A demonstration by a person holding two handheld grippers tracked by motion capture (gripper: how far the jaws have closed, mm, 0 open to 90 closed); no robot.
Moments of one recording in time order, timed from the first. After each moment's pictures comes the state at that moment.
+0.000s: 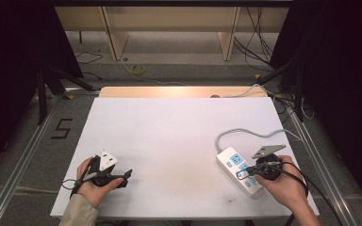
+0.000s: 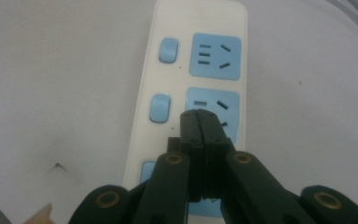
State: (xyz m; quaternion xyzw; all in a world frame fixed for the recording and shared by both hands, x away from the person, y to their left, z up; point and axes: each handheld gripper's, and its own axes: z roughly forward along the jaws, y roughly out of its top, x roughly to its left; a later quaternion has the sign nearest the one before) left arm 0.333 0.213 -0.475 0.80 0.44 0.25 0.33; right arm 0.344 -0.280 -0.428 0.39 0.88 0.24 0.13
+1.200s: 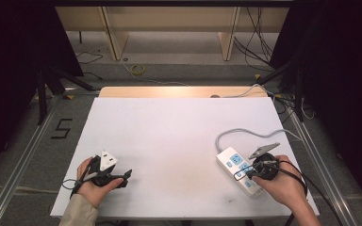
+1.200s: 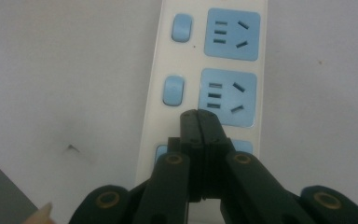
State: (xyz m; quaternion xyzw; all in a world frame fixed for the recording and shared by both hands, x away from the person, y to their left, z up) left arm 0.333 0.213 -0.476 0.80 0.44 0.26 0.33; right arm 0.344 -0.273 -0.425 0.40 0.89 0.19 0.09
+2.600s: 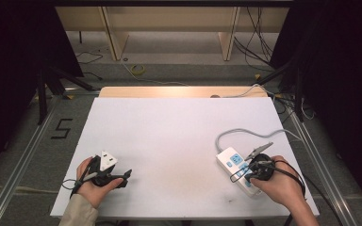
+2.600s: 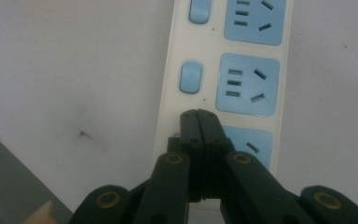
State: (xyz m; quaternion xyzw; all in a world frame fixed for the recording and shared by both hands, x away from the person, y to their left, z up) left arm 0.333 0.213 -0.476 0.80 0.44 0.26 0.33; right arm 0.345 -0.263 -0.425 0.40 0.90 0.15 0.07
